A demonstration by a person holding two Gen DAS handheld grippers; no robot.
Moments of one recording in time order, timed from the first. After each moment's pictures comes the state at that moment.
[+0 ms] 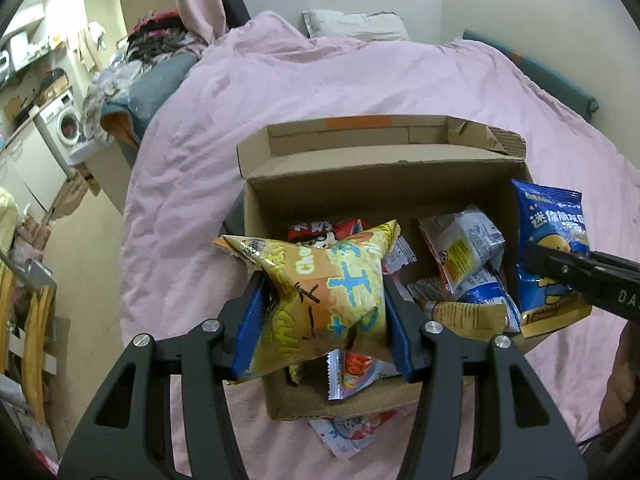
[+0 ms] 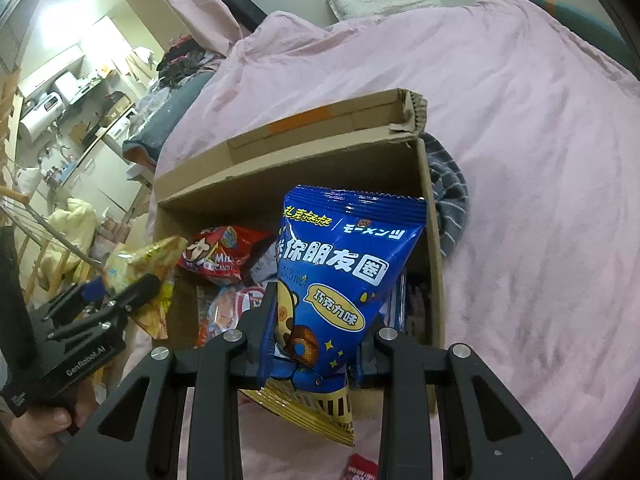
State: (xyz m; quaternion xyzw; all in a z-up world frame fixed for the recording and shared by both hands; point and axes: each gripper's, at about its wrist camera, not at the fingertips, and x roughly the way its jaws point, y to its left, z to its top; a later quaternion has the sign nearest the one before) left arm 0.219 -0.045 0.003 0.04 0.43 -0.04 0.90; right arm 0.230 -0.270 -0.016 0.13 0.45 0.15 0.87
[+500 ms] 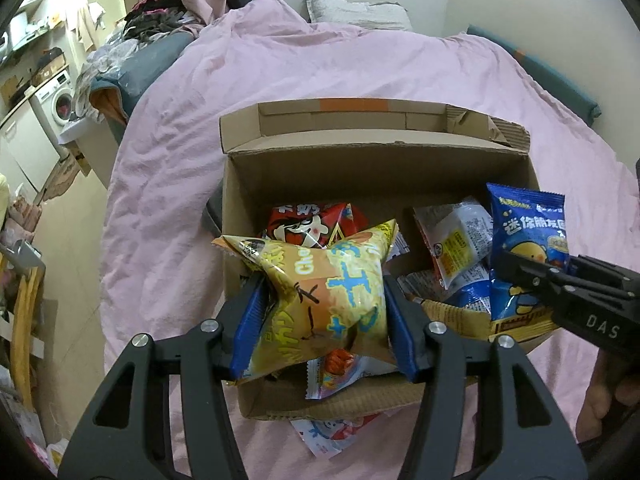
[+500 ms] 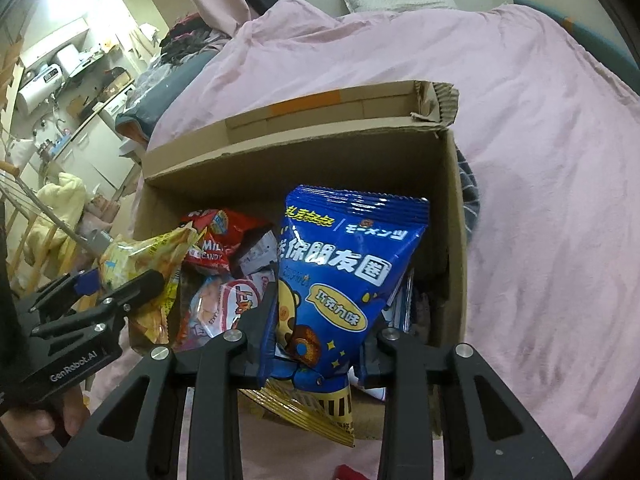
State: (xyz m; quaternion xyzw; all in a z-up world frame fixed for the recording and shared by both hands) left arm 0.222 -0.052 -0.011 0.02 0.45 -0.05 0.89; right arm 0.243 -0.251 -0.028 0.10 0.46 0.16 0.87
